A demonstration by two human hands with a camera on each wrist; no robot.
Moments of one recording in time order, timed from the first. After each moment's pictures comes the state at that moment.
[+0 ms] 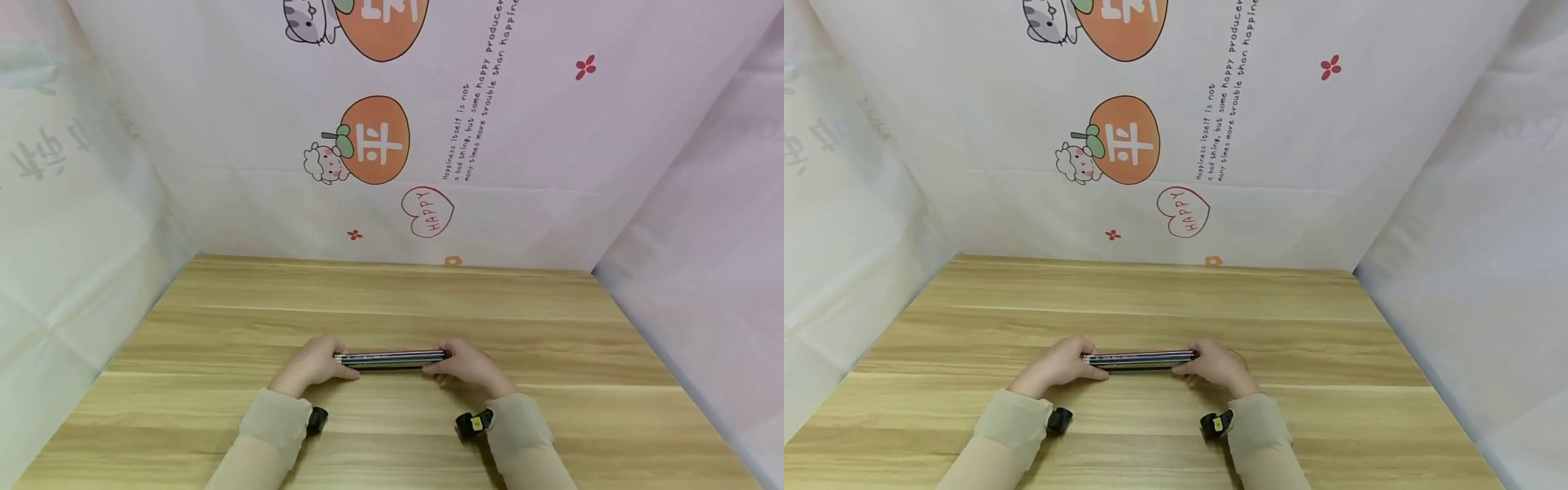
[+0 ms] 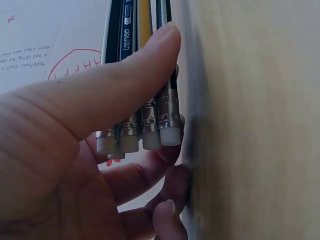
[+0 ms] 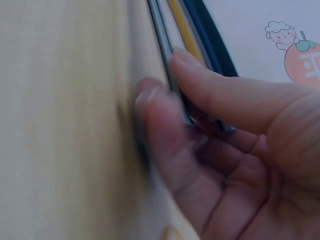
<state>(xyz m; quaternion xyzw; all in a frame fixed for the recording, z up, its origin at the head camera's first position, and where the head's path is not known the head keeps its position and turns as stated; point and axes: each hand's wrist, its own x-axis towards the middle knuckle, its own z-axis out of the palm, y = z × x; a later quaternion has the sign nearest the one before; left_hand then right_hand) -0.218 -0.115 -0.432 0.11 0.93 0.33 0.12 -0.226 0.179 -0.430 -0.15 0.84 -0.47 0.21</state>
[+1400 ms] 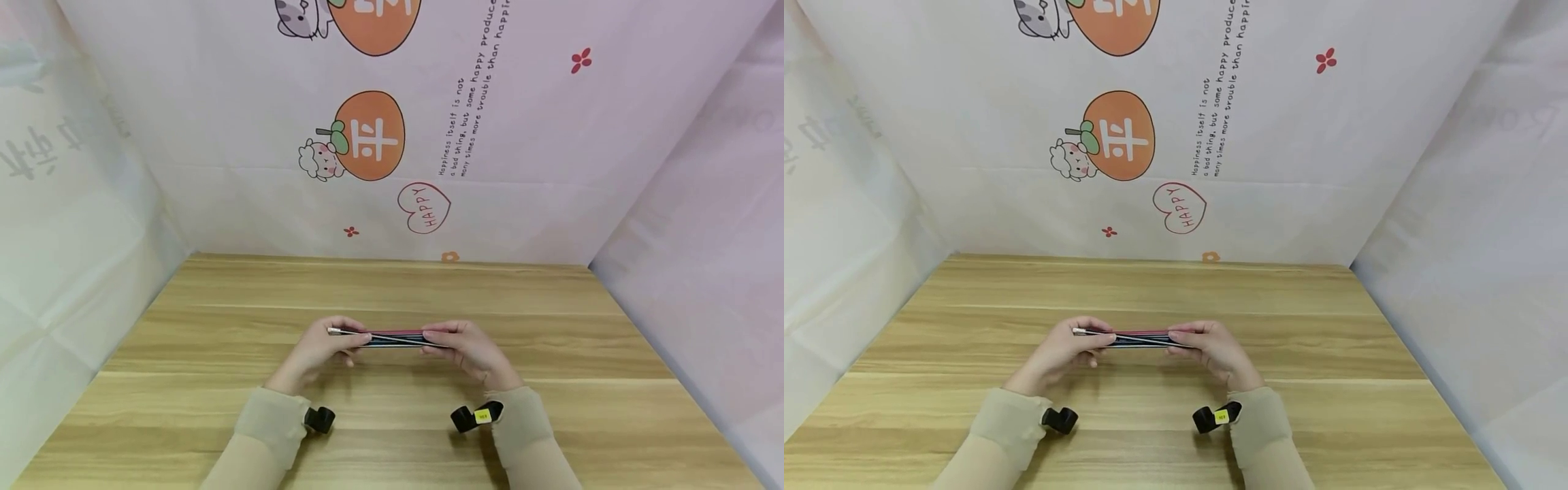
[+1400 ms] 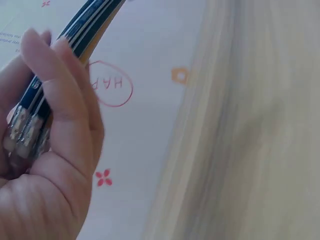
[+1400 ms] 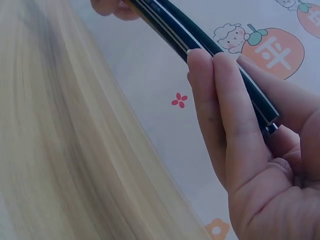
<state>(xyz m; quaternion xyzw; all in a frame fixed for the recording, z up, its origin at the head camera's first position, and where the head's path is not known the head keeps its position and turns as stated) -0.226 -0.103 -0.424 0.07 0.67 0.72 0.17 -0.226 0.182 -0.408 -0.09 0.58 -0.77 0.23</state>
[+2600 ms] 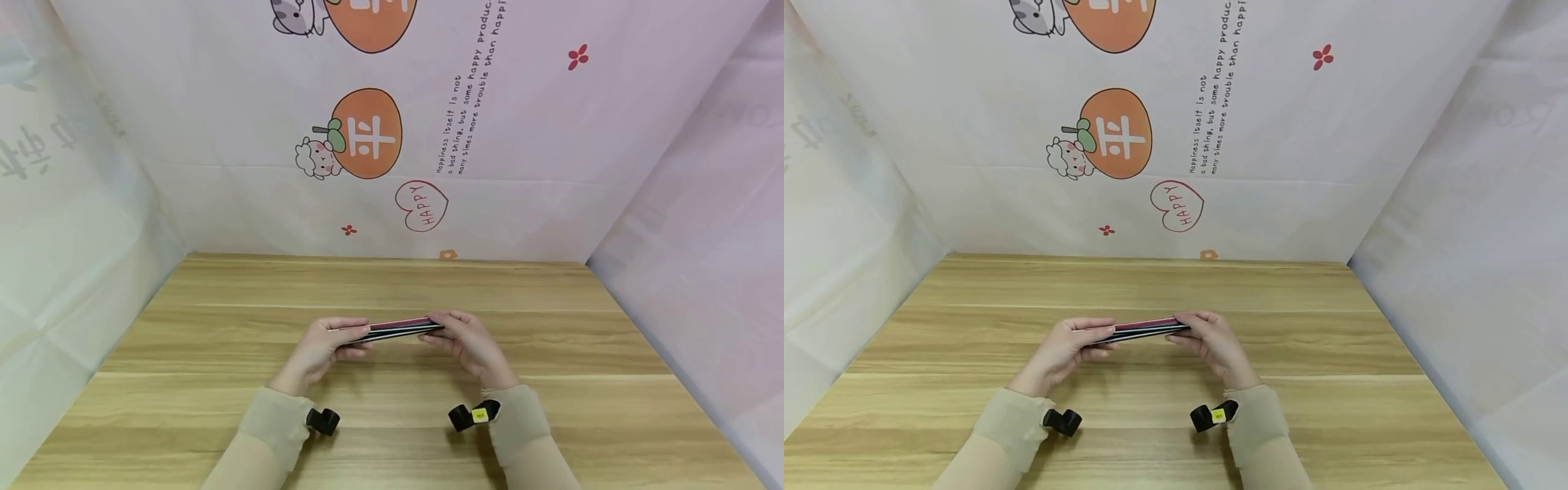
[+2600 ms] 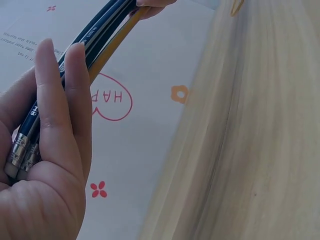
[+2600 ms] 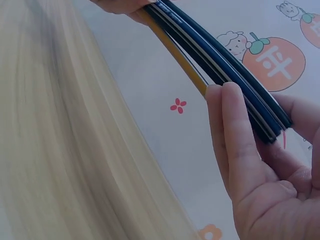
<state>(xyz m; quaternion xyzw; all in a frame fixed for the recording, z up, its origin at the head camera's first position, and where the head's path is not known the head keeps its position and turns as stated) -0.222 -0.095 -0.420 0.07 0.57 0.80 0.18 -0.228 0.176 -0.404 -0.05 0.60 -0.78 0.16</state>
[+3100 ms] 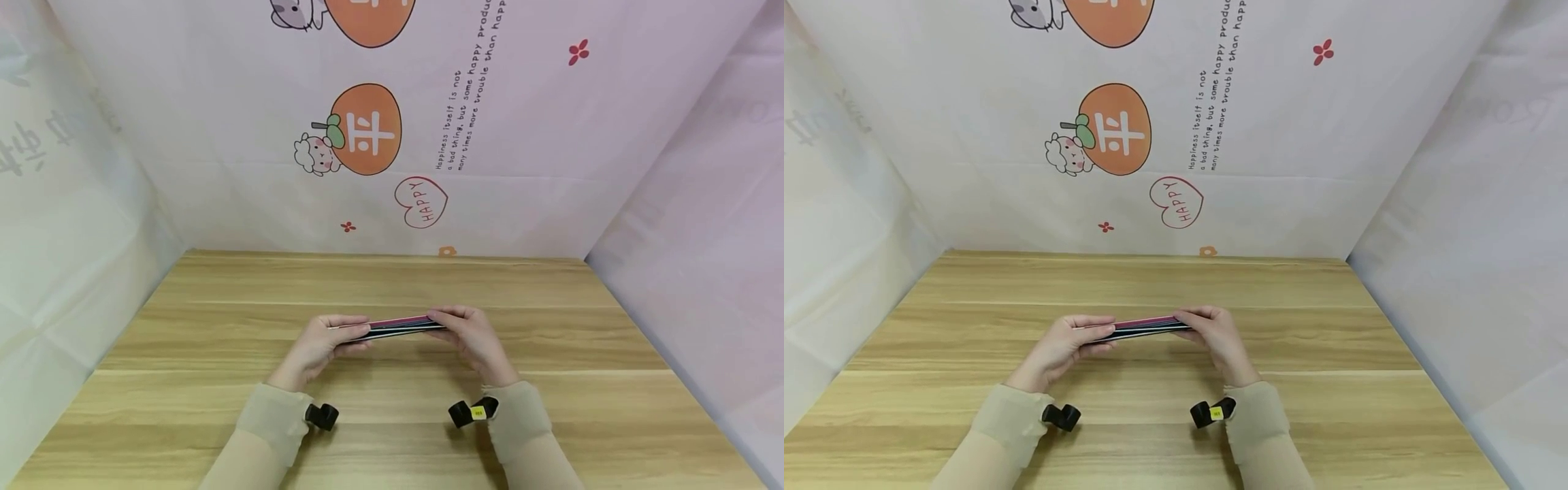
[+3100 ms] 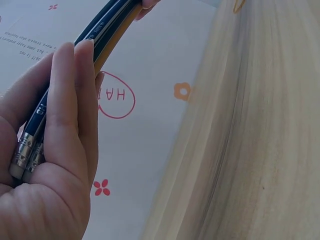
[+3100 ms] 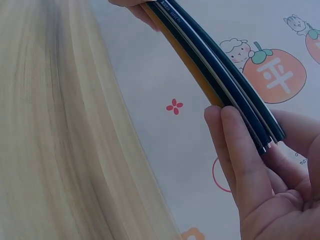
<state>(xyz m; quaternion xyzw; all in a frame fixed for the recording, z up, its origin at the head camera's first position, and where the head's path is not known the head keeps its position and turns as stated) -0.223 -0.099 -0.418 0.06 0.57 0.79 0.20 -0.224 0.171 -0.396 -0.02 0.63 -0.77 0.10</state>
